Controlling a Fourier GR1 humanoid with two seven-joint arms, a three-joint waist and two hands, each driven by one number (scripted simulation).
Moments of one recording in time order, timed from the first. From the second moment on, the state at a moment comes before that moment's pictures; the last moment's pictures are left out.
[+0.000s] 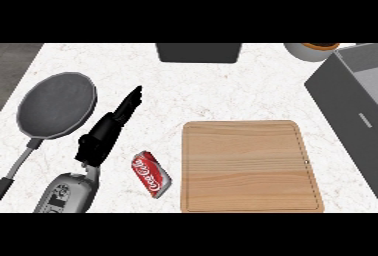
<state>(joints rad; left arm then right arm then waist) -0.22 0.19 -0.19 -1.52 -0.03 -0.08 0.08 -0.12 -1.20 -0.33 -1.16 -0.01 0.22 -0.63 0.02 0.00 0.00</state>
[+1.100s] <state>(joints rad) -0.23 0.14 -0.18 -1.51 -0.07 -0.10 0.06 -0.61 -0.92 -0.11 -0.52 0.28 0.27 -0.70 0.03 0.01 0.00</state>
